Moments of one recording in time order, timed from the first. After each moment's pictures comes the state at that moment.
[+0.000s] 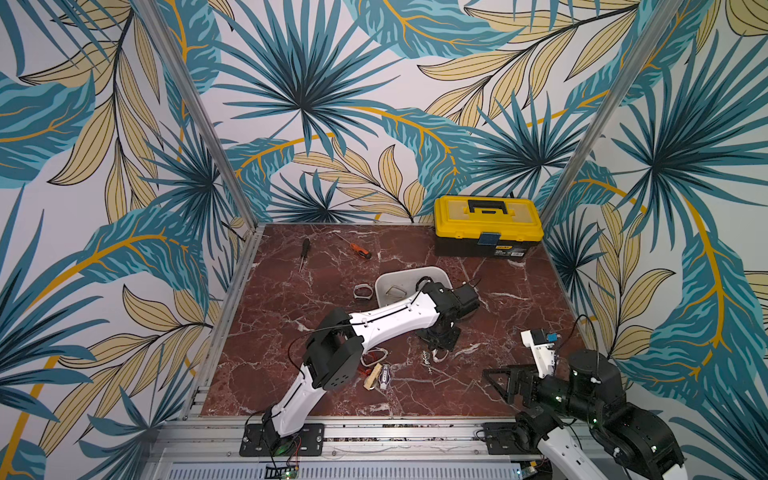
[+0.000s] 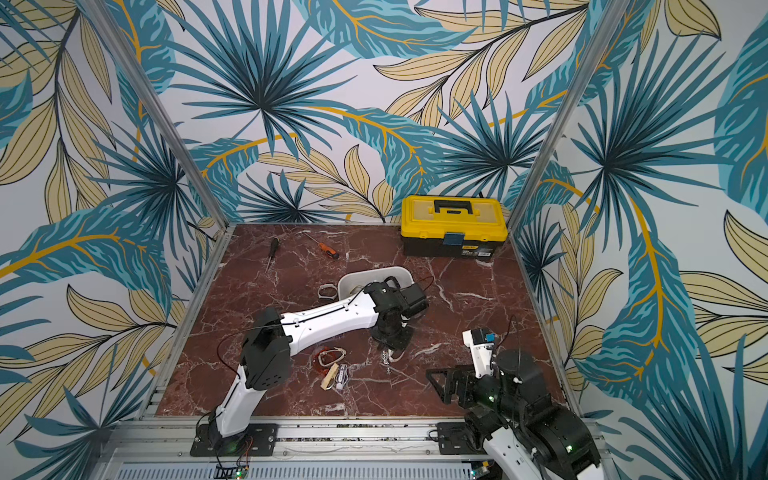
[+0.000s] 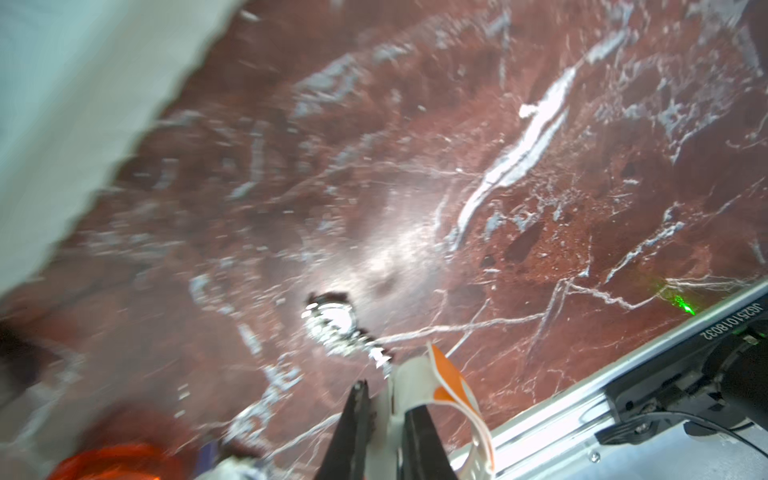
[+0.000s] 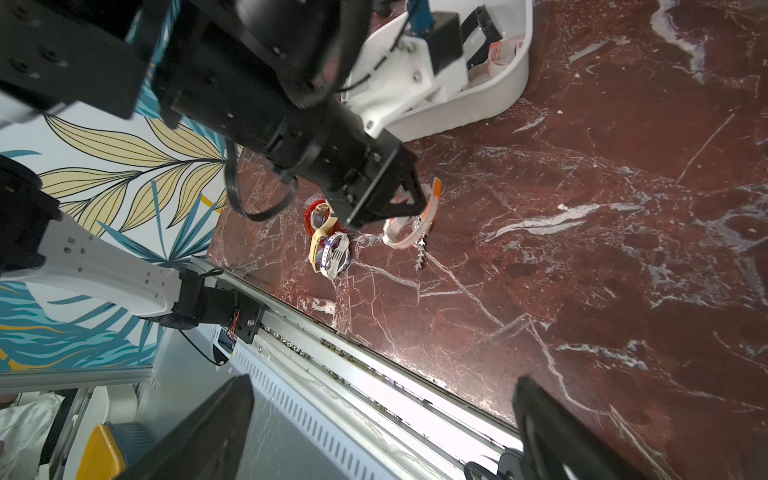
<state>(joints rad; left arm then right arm) -1.02 2.15 1.93 -1.19 0.06 -0.54 0.40 0.28 0.82 -1.18 -0.32 0.51</state>
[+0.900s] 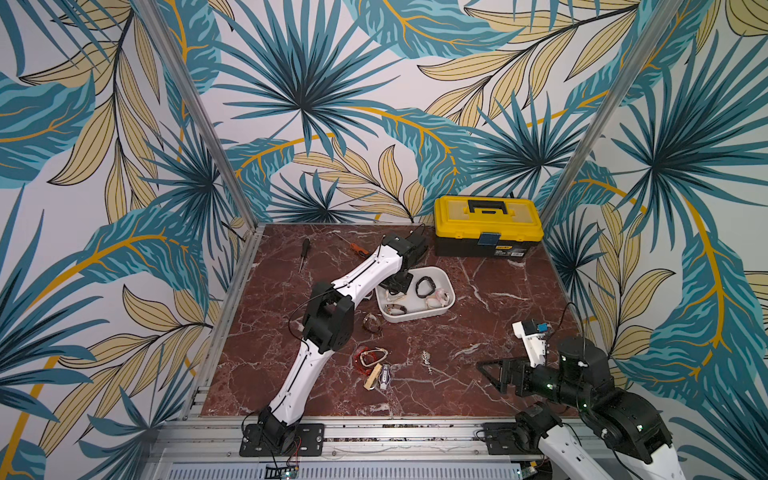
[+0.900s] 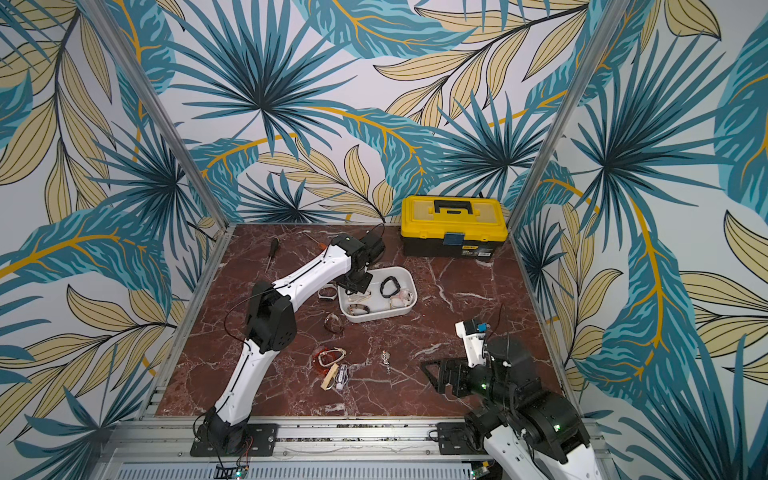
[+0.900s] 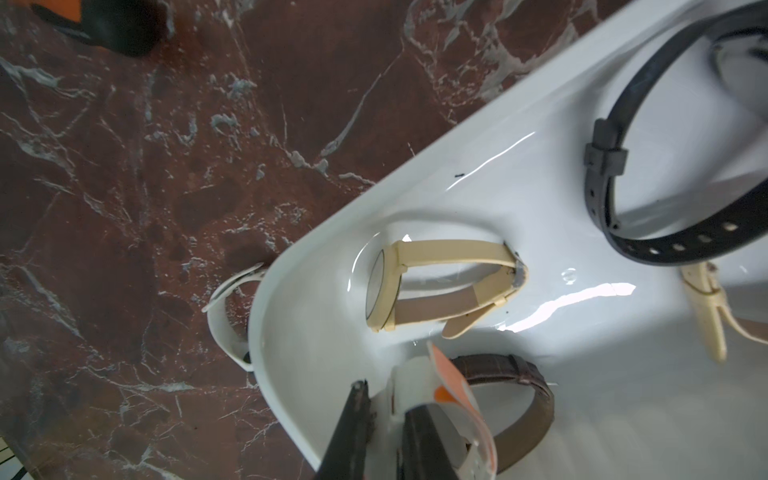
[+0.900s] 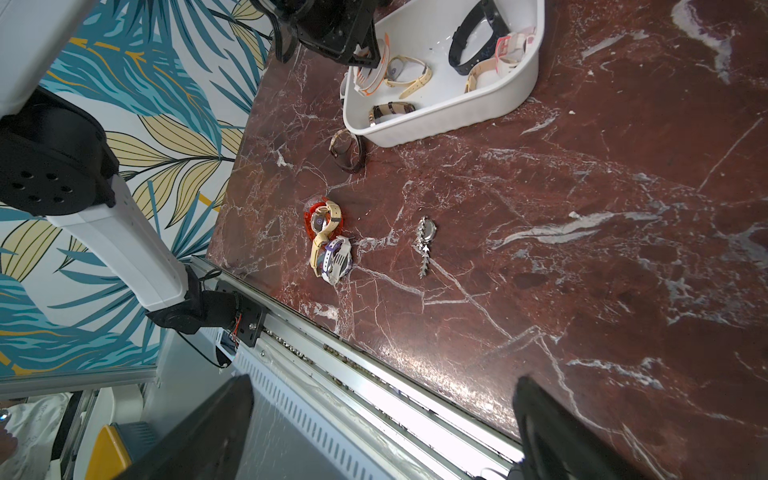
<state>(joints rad) -0.66 2.37 2.24 -1.32 -0.23 -0.30 0.40 0.38 0.82 -1.11 -0.34 0.51</state>
